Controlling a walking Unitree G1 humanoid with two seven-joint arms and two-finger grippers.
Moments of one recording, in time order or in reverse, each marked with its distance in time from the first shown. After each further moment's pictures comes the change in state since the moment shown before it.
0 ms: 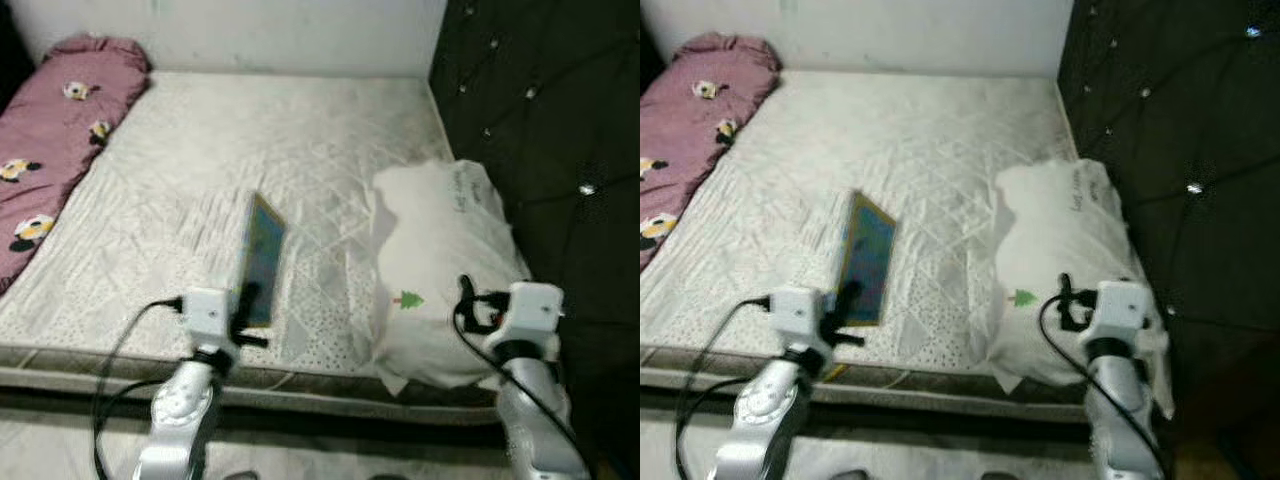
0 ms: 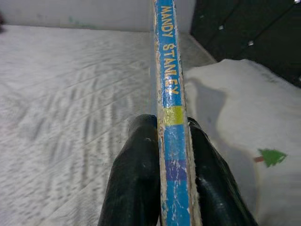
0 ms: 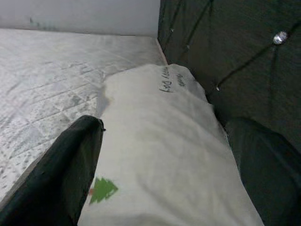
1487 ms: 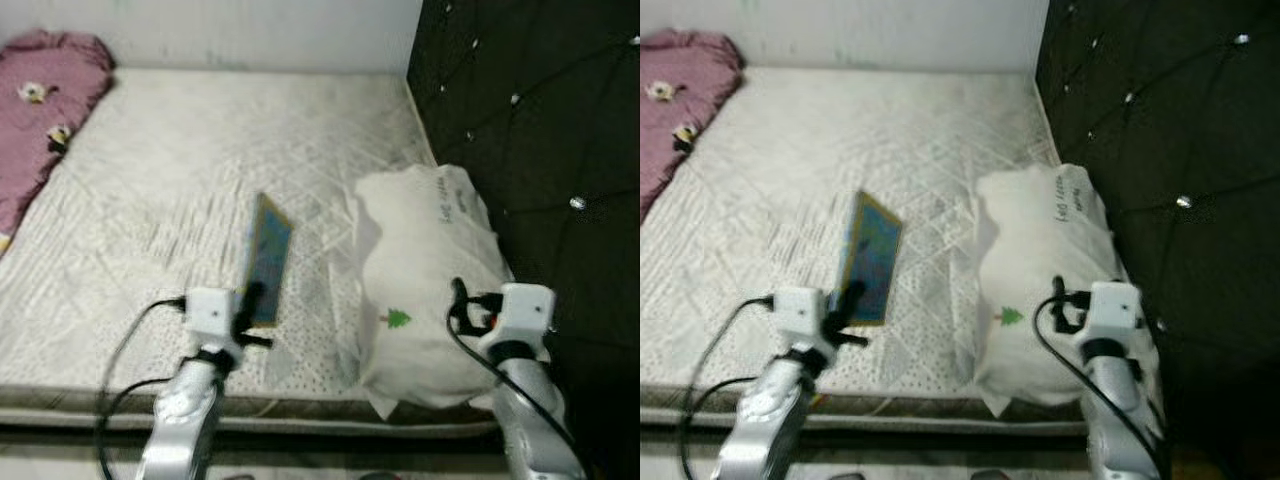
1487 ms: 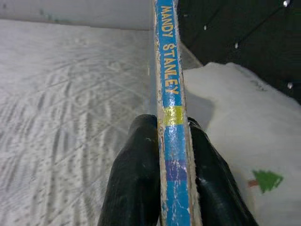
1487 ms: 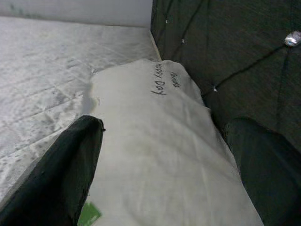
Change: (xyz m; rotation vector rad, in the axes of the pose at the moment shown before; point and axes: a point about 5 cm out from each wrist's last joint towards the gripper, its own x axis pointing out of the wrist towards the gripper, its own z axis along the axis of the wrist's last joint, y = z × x) left arm 0.003 -0.006 0.002 -0.014 -0.010 -0.022; right arm -0.001 0.002 -0.003 -0.004 0.025 0.022
